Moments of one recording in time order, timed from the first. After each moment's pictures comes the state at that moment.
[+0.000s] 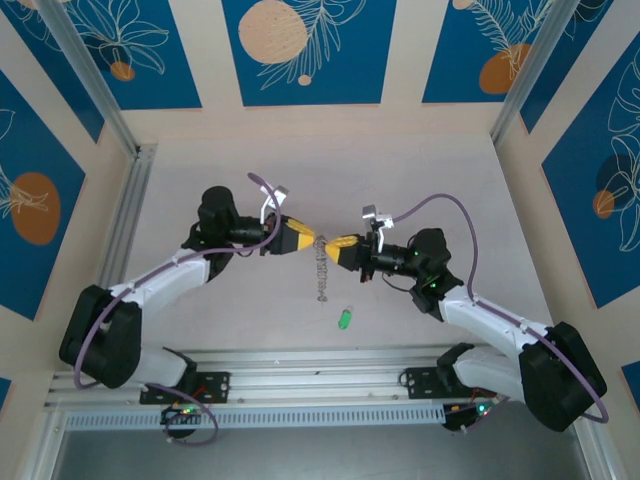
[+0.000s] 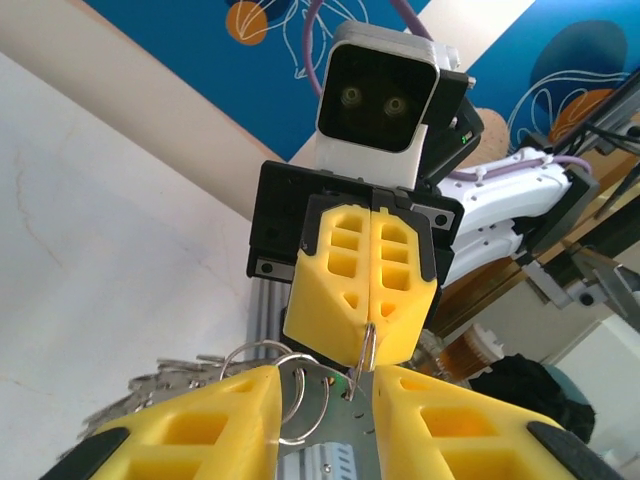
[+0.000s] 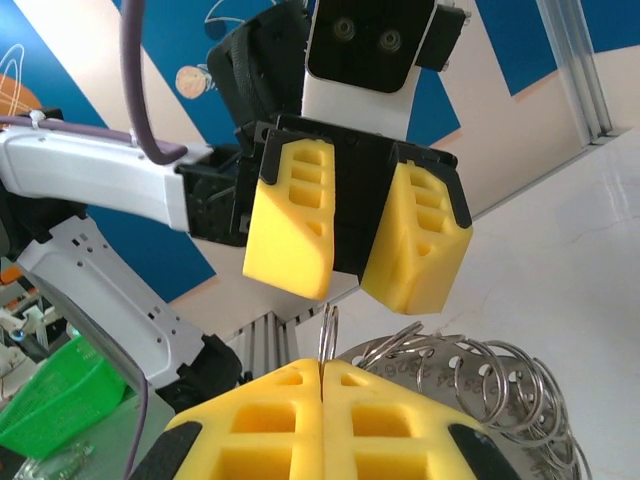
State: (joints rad) left arm -0.45 1.40 0.80 0.61 1.25 -0.72; right arm 0.56 1.10 0.47 0.75 -0.80 0.60
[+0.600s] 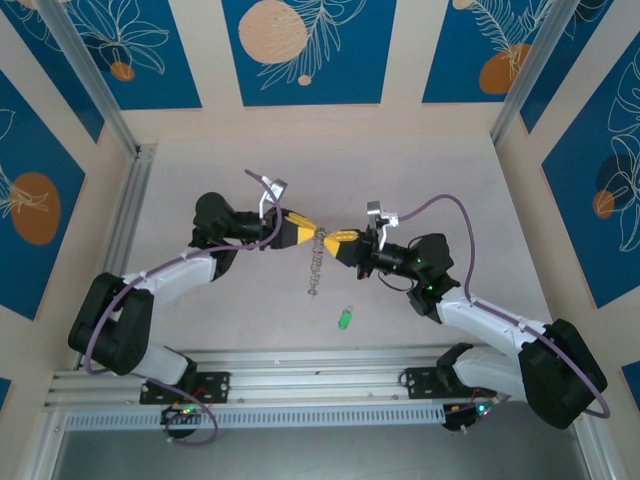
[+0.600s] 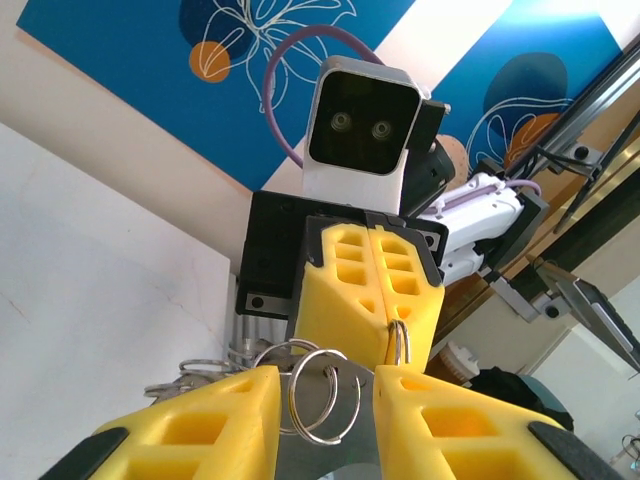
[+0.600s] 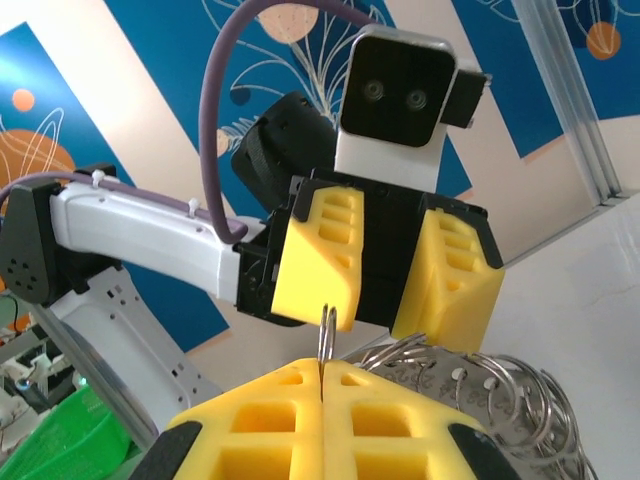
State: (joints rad) left arm -0.45 1.46 0.79 0.97 1.26 -0.97; right arm 0.60 1.11 0.47 0.91 -0.70 0.69
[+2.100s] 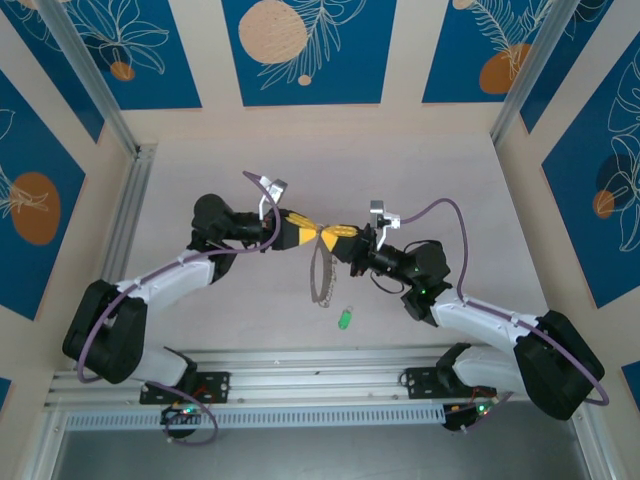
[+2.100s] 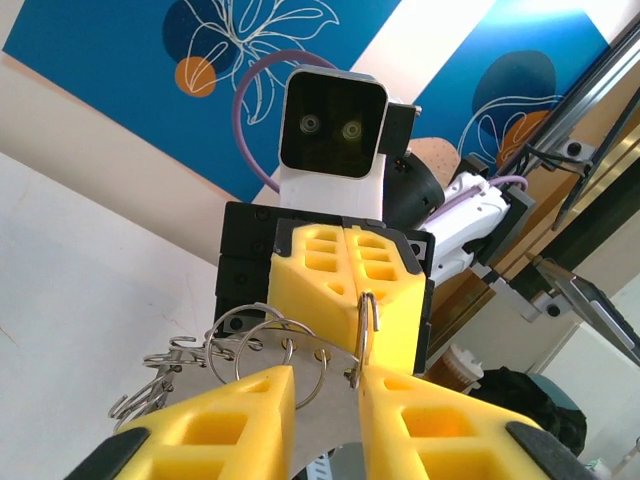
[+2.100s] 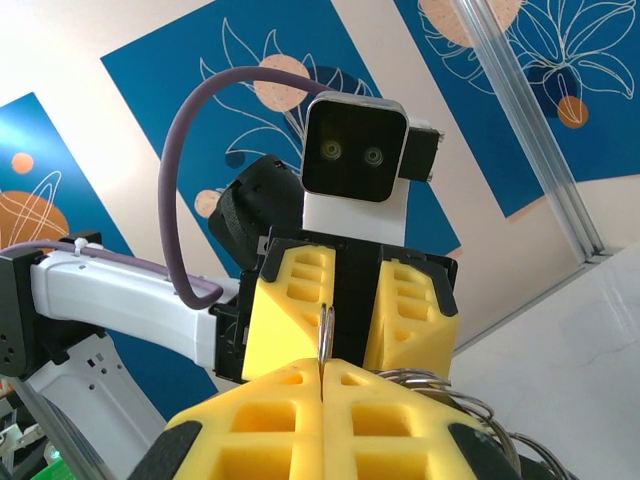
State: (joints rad) left arm -0.49 1.41 0.79 0.94 1.23 -0.93; right arm 0.68 1.15 0.45 1.06 -0.52 0.72
